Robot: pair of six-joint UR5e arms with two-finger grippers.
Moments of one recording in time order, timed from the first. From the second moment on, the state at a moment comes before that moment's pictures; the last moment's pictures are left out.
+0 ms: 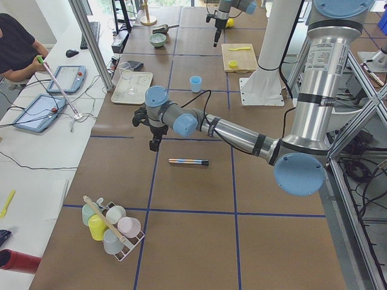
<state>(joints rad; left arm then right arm) -1.21 -1.71 -1.74 -1.81 -2.32 -0.34 0.28 -1.74 2.29 -1.18 1.60 1.55</state>
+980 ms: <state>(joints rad) -1.19 -1.72 -1.72 -1.81 -2.32 -0.33 0.01 -1.69 2.19 -1.18 1.39 1.61</state>
